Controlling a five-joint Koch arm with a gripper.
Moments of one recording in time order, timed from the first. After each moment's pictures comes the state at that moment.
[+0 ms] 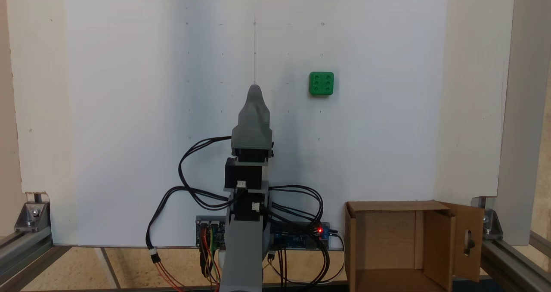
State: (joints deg) arm 1.8 129.2 176.5 -85.4 -0.5
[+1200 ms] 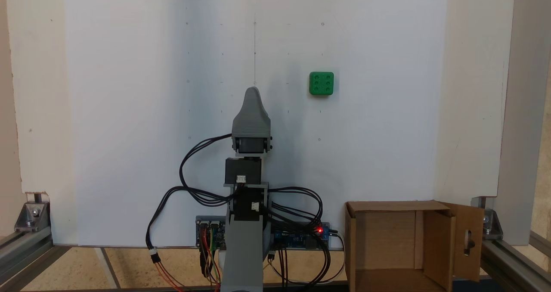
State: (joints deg) arm 0.3 129.2 175.1 -67.9 -0.5
